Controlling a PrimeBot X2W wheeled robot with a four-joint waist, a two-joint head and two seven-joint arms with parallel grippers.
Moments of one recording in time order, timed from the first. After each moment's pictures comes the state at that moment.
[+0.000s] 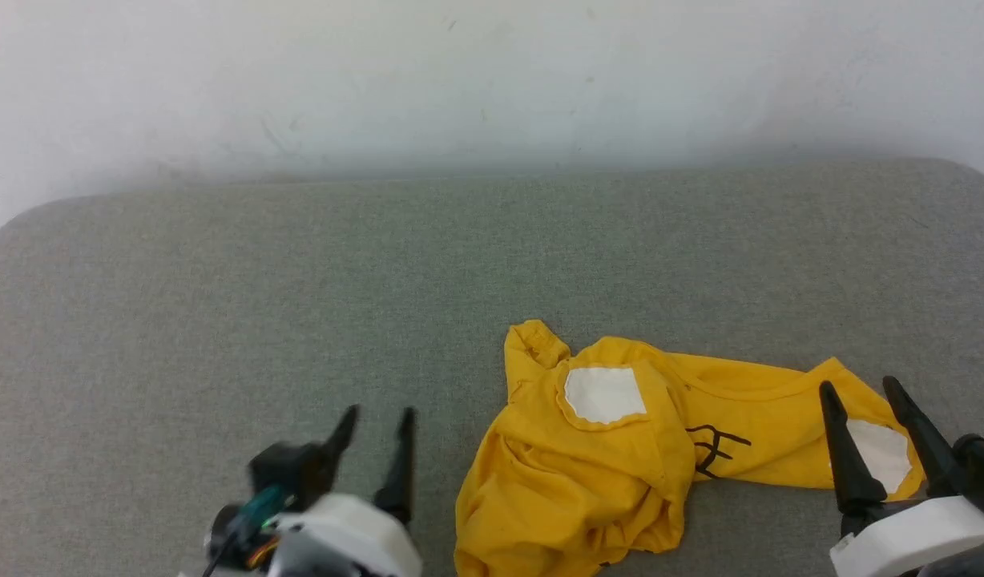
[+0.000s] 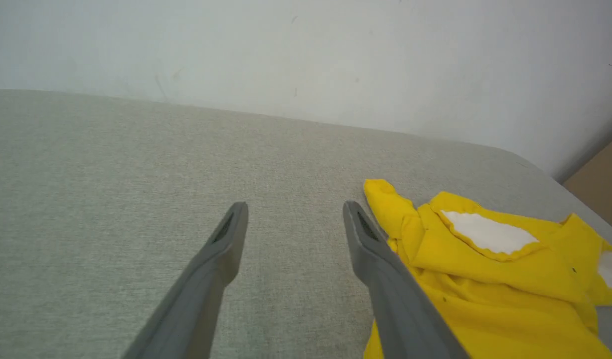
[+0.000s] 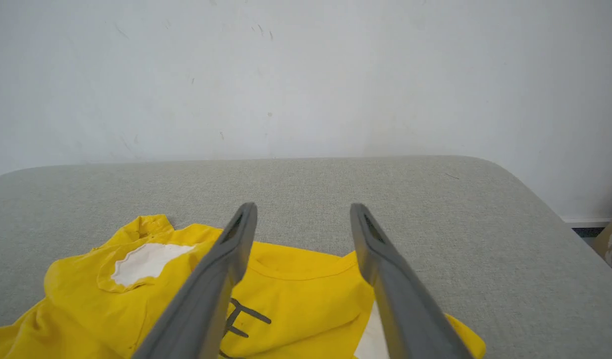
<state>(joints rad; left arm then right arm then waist) 0.03 0.06 -0.17 0.11 -0.27 -0.01 -0.08 0.16 -0.12 -0.08 -0.17 0.22 0.13 0.02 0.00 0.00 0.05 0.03</state>
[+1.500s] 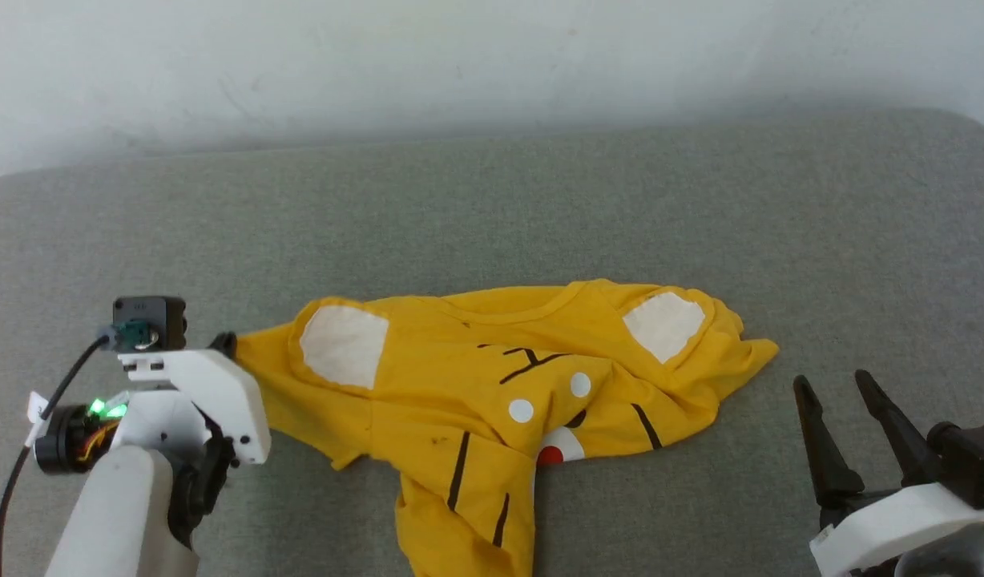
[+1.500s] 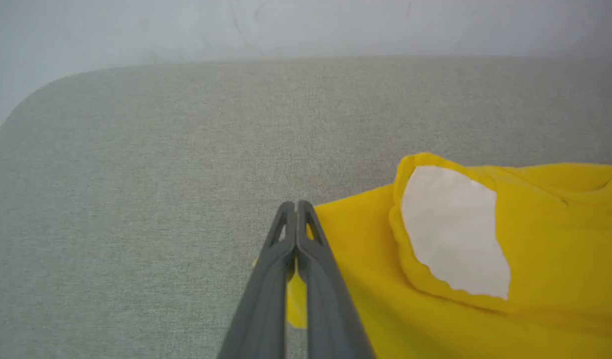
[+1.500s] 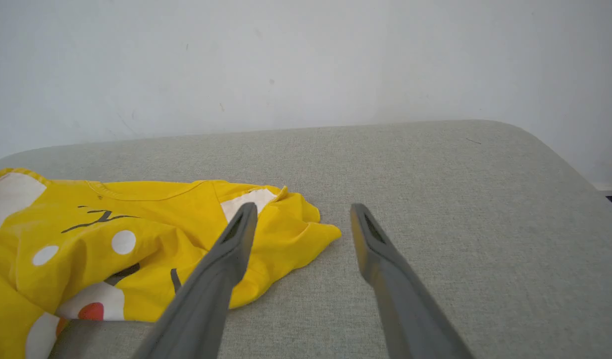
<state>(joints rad) -0.26 0.31 -0.08 0.16 -0.31 0.08 0.43 0.14 -0.11 -0.05 -0.16 0.23 0.13 0.05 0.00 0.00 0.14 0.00</state>
